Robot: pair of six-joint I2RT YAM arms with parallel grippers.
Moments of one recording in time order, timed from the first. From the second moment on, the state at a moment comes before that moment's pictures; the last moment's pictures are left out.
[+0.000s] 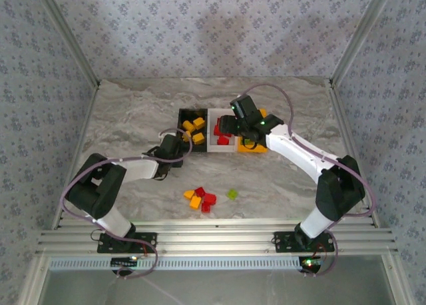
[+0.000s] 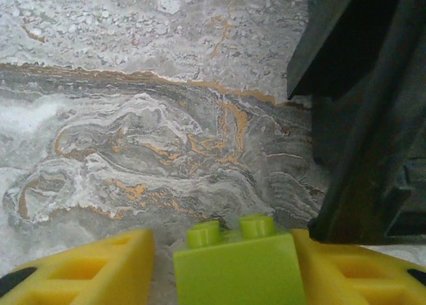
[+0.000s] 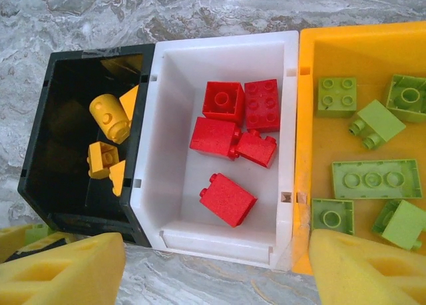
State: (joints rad) left arm -0.54 1.61 0.68 -0.01 -0.33 -0.45; right arm 0.62 1.60 1.30 -0.52 0.14 0.56
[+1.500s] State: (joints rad) left arm -0.88 2.23 1.93 -0.34 -0.12 -0.49; right arm 0.44 1.08 0.74 -0.58 0.13 0.69
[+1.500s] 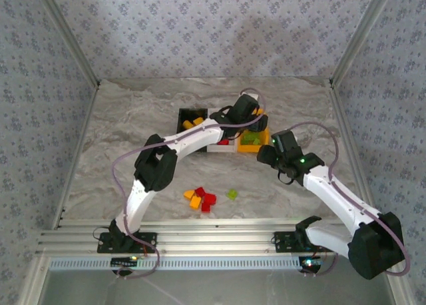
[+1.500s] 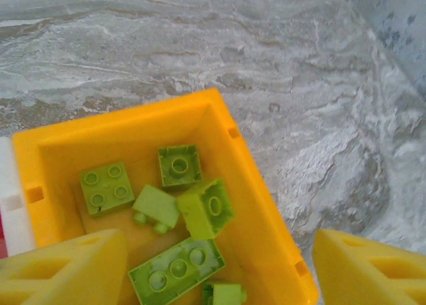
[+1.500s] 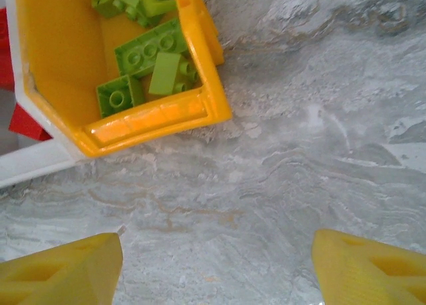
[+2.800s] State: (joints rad) left arm -0.88 0.86 0.64 -0.54 -0.38 -0.80; right arm 1.09 1.65 1.01 -0.59 0.09 0.30
